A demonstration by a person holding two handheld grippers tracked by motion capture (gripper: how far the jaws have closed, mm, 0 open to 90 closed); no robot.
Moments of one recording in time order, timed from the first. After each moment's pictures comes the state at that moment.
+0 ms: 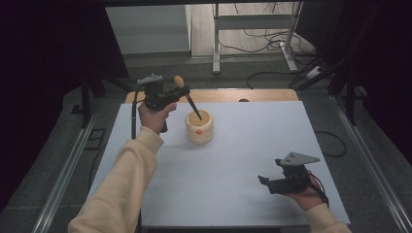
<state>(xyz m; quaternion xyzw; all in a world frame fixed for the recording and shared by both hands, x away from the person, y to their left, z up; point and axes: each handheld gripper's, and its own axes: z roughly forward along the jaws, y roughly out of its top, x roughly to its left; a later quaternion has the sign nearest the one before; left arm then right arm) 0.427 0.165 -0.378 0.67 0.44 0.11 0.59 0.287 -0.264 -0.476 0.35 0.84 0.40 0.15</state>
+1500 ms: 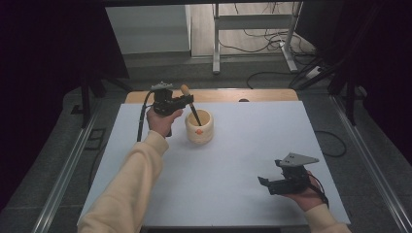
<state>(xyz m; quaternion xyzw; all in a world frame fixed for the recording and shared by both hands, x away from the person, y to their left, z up) 0.446 0.151 -0.417 0.70 0.46 0.11 0.54 0.286 -0.264 -0.478 0.35 0.84 0.39 0.15</state>
